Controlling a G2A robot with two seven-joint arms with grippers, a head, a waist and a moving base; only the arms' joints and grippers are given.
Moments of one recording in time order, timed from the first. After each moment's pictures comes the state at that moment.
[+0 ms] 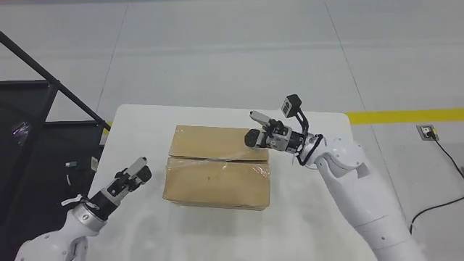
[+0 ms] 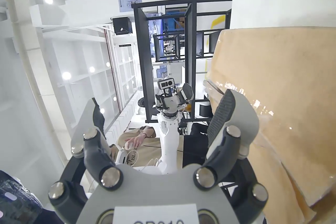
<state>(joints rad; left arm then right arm) 1.46 -1.17 -1.80 -1.85 -0.13 -0.18 -0.72 -0.65 -1.25 1.08 -1.25 0.52 -0.03 0.84</state>
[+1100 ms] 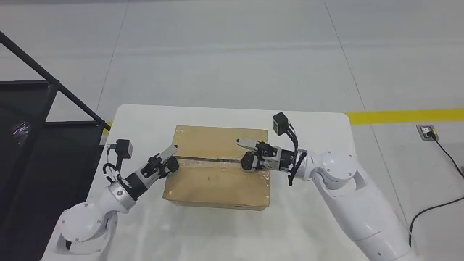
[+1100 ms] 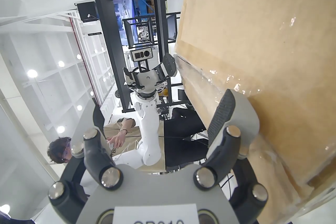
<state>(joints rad) 1.26 -1.16 -1.58 -1.71 -0.13 -0.07 -0.71 -0.74 -1.23 1.06 -1.35 0.35 0.06 0.91</state>
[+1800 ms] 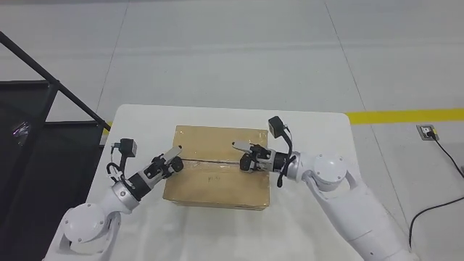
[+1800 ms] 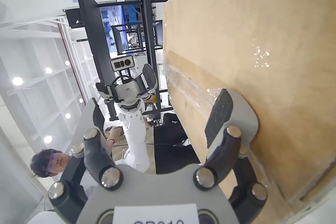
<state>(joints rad) 1.27 -1.15 -1.58 -1.74 -0.16 -0.09 -0.70 -0.72 -1.25 1.01 -1.29 0.30 0.03 0.84</state>
